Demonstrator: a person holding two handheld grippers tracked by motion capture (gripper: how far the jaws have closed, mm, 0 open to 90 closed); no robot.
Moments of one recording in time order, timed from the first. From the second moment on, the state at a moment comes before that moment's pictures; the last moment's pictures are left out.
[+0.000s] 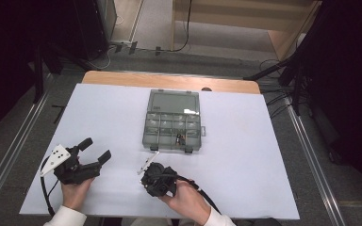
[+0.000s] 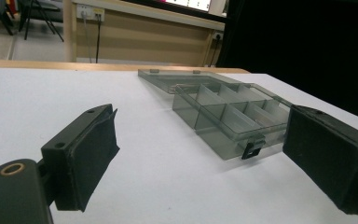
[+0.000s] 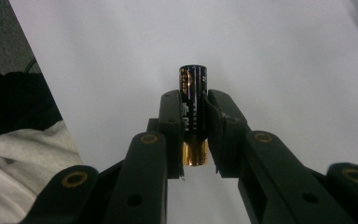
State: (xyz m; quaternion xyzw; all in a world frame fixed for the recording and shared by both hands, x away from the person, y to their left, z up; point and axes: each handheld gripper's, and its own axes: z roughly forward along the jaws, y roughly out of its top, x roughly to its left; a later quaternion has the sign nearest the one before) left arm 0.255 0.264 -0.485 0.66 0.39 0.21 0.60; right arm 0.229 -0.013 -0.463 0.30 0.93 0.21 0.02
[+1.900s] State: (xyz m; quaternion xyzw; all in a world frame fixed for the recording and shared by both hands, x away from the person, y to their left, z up) left arm 0.256 0.263 -0.486 0.66 0.39 0.21 0.60; right arm 0.313 -0.141 -0.463 0.51 0.70 0.50 -0.05
